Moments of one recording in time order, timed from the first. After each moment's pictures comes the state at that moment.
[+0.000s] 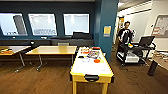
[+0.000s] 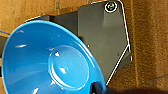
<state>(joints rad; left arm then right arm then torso) 1.52 2.98 -2.78 -0.21 -0.04 0.23 -1.62 2.94 -2.67 -0.16 0.15 0.10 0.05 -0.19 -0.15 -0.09</state>
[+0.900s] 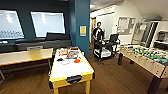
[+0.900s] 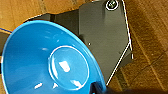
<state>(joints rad) 1.51 2.98 -2.78 -0.21 -0.05 0.22 -1.62 2.95 -2.67 -0.16 0.15 0.10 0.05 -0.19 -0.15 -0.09</state>
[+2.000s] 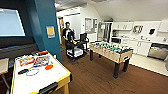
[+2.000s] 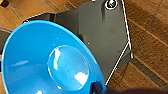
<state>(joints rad) 1.51 2.99 -2.78 -0.21 -0.05 0.23 -1.63 2.95 -2.67 -0.16 0.15 0.10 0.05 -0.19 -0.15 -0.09</state>
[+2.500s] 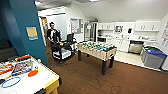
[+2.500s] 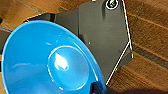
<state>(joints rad) 1.51 2.99 -2.78 -0.21 -0.05 0.23 -1.63 2.95 -2.67 -0.16 0.15 0.10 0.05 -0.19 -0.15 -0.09</state>
